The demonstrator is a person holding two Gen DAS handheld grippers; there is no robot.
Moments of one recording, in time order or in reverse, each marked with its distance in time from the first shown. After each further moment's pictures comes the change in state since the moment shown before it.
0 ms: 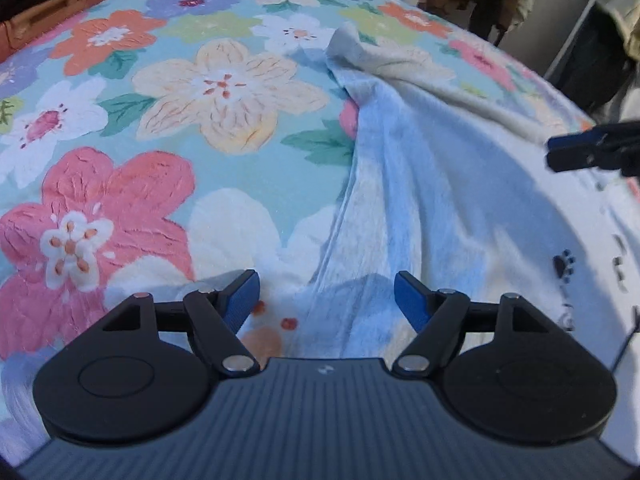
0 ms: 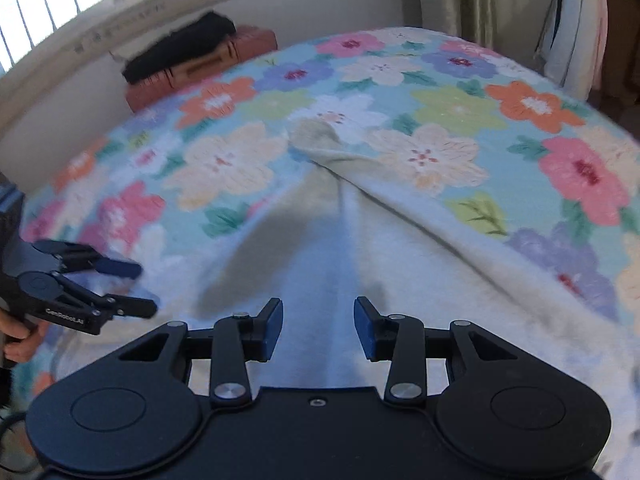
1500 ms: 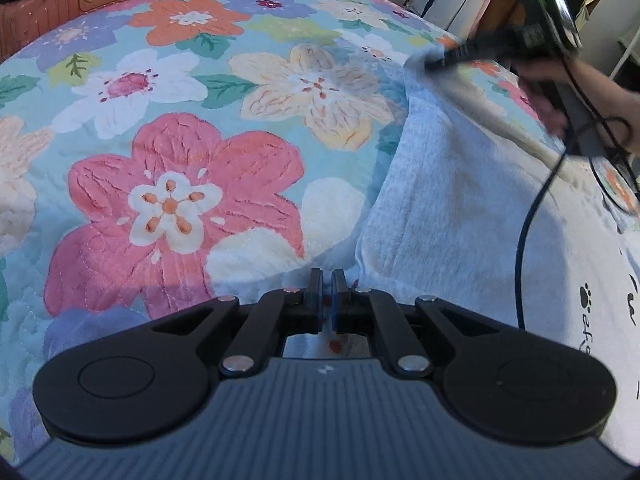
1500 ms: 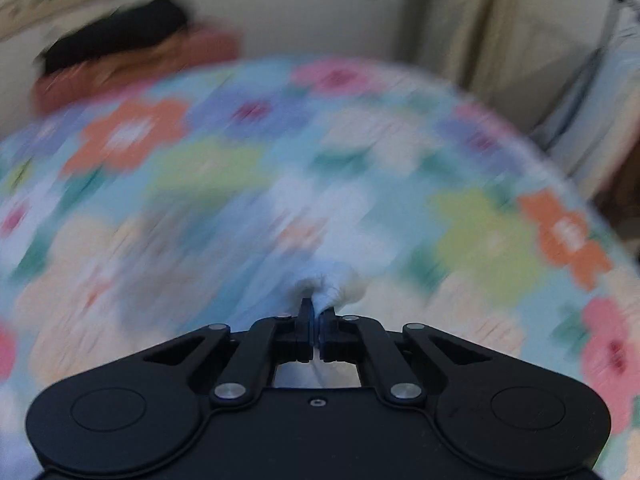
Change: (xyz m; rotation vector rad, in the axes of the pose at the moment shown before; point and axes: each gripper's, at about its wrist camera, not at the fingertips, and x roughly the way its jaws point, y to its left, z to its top) left arm -0.024 0.069 -0.023 -0.170 -0.056 0.021; right arm 0.167 0.018 0.165 -0.089 -0.093 -0.253
